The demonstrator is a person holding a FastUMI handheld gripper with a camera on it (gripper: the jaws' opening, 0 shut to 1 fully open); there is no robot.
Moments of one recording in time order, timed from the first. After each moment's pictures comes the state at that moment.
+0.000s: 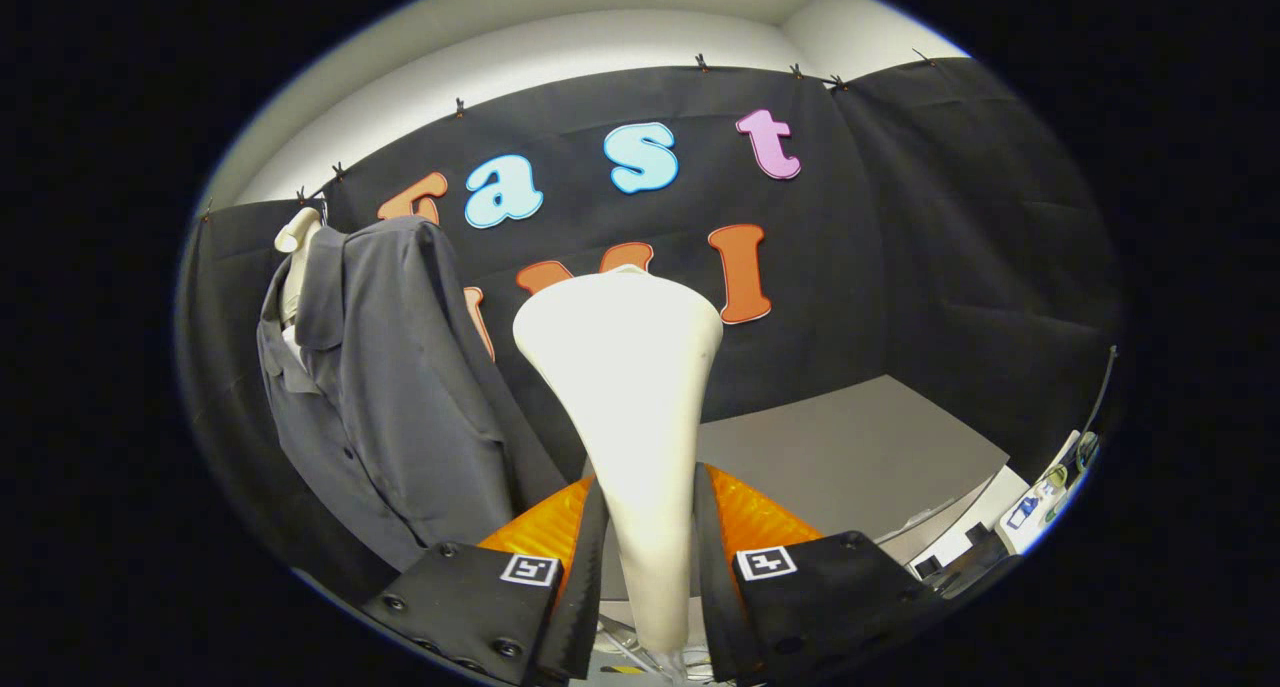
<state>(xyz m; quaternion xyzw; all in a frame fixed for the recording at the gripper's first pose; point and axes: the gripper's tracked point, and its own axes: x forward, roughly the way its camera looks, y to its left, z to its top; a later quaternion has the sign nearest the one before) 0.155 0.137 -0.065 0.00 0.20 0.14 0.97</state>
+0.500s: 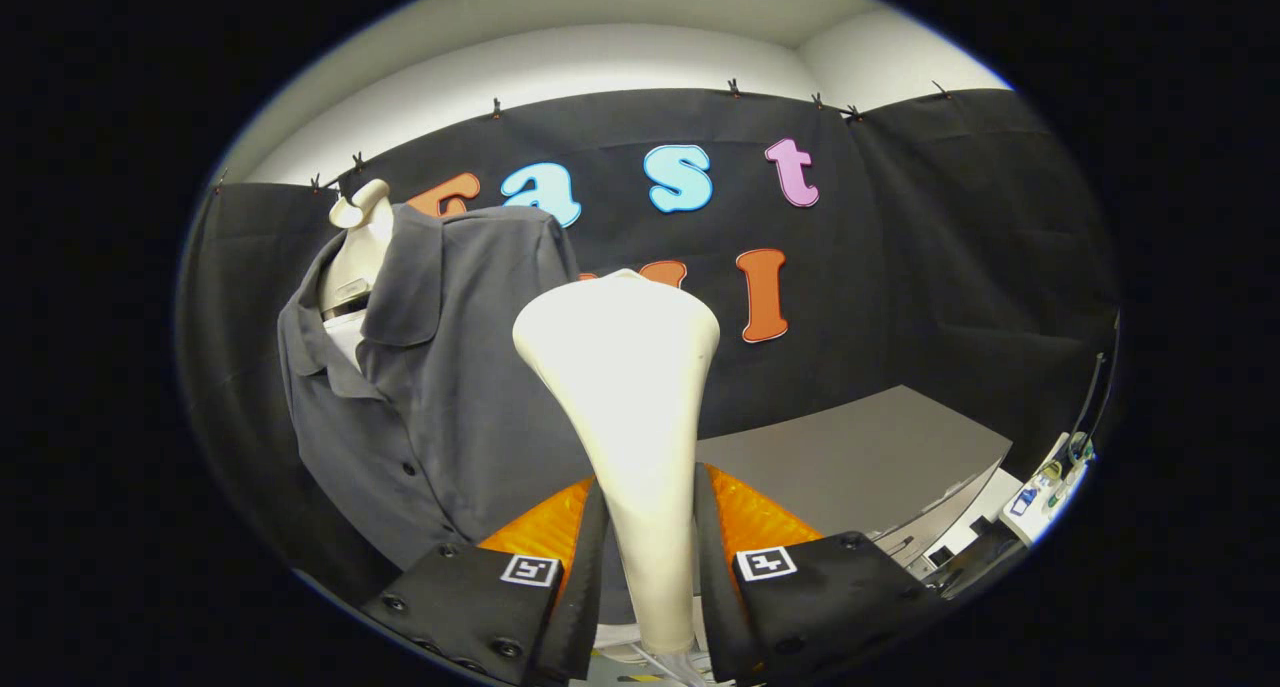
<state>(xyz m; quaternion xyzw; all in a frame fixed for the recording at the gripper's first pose) 0.104 0.249 -0.068 -0.02 0.17 0.12 0.98</state>
